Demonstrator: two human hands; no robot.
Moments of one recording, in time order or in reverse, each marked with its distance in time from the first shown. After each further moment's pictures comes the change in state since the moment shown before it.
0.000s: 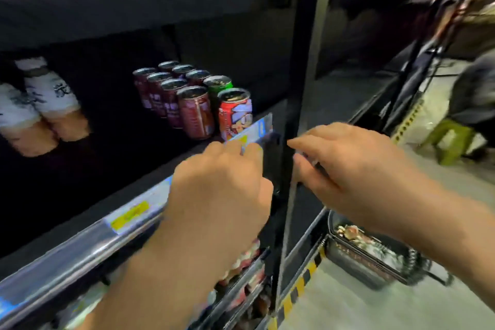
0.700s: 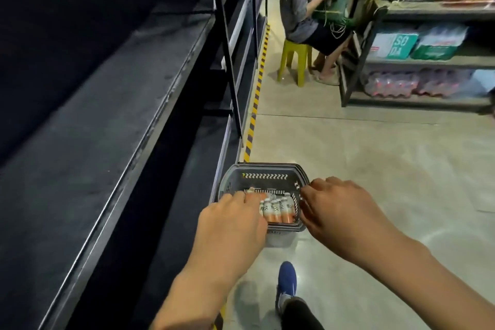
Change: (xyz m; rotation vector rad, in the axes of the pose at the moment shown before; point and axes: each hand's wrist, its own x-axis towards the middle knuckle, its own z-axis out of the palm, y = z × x) left_hand 0.191 0.346 0.318 -0.400 -0.667 0.411; right_hand -0.144 0.399 0.166 -0.121 -0.399 0.774
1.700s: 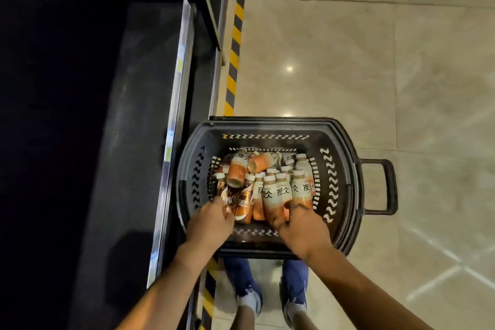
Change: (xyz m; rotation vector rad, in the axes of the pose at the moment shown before) left_hand 0.344 -0.200 0.567 -0.321 -0.656 -0.474; right_hand 0.338 0.030 0.565 0.641 -0.738 0.508
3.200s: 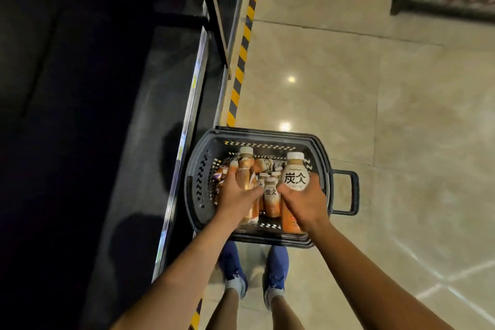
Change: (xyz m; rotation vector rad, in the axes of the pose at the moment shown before) left_hand -0.096 0.117 -0.089 -0.952 0.033 -0.080; right_hand -0.077 -0.018 -0.108 0.726 0.267 0.134
